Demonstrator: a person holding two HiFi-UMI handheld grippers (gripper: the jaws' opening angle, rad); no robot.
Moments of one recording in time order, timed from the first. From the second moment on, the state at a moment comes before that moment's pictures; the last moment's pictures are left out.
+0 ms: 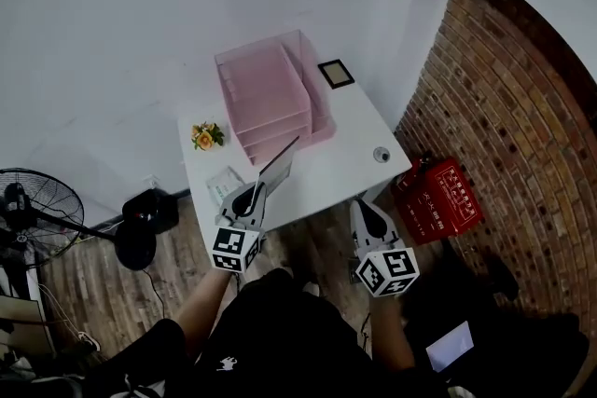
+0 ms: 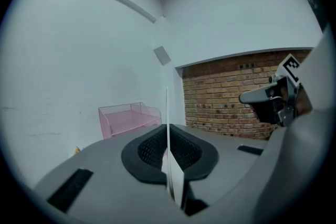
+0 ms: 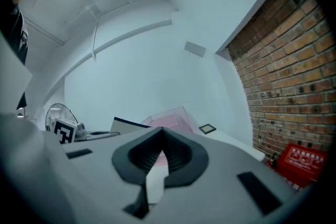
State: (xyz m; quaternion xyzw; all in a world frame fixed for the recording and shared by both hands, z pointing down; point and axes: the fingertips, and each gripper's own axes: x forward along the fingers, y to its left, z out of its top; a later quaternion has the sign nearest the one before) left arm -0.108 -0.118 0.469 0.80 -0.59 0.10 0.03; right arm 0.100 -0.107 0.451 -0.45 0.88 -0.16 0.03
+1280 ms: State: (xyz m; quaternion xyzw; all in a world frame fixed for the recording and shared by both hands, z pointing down) left arm -0.101 -0.195 0.506 0.81 -0.56 0.01 0.17; right arm -0.012 -0.311 0.430 -0.29 0.95 -0.09 -0.06
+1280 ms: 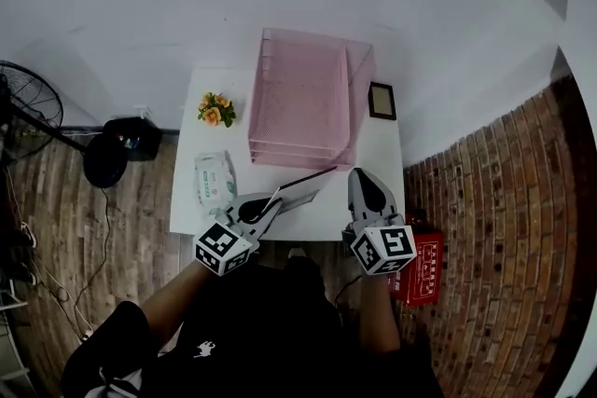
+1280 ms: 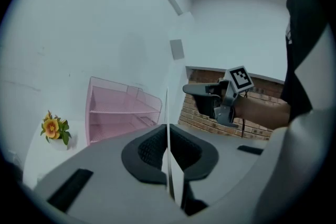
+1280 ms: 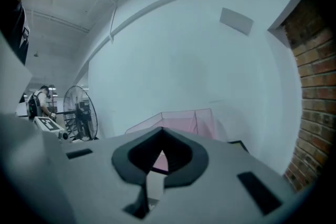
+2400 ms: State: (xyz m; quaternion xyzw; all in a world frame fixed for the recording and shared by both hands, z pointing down) left arm -0.128 -0.179 0.523 0.56 -0.70 -0.35 0.28; right arm -0.027 -0.300 0.474 -0.05 0.99 -0.08 -0.12
